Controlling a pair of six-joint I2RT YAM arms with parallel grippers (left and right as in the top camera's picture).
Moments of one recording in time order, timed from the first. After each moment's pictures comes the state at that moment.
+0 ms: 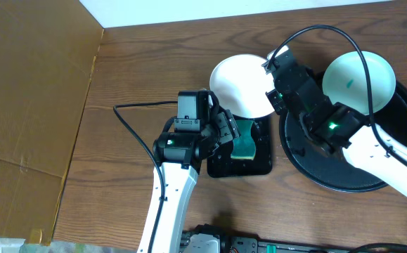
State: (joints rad) left arm -0.06 1.15 1.05 -0.94 0.02 -0.43; right arm 0.83 1.72 1.37 -0.12 0.34 0.06
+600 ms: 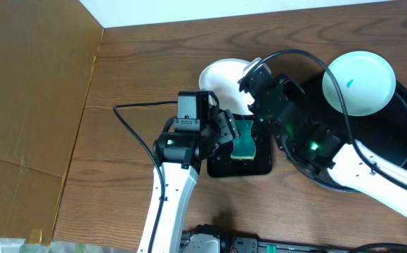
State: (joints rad) left arm -0.06 1.15 1.05 -0.94 0.02 -0.43; right arm 0.97 1.72 1.37 0.01 0.59 -0.17
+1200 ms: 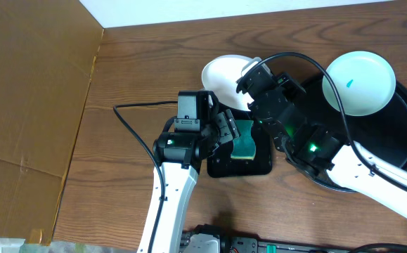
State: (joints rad) left arm -0.06 1.15 1.05 -0.94 0.02 -0.43; right arm 0.98 1.72 1.37 0.05 0.64 -0.22
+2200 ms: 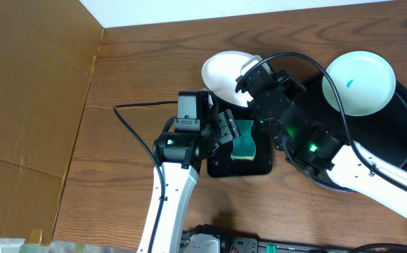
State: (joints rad) left arm -0.06 1.15 1.05 -0.94 0.02 -0.43; right arm 0.98 1.72 1.37 0.09 0.67 -0.26
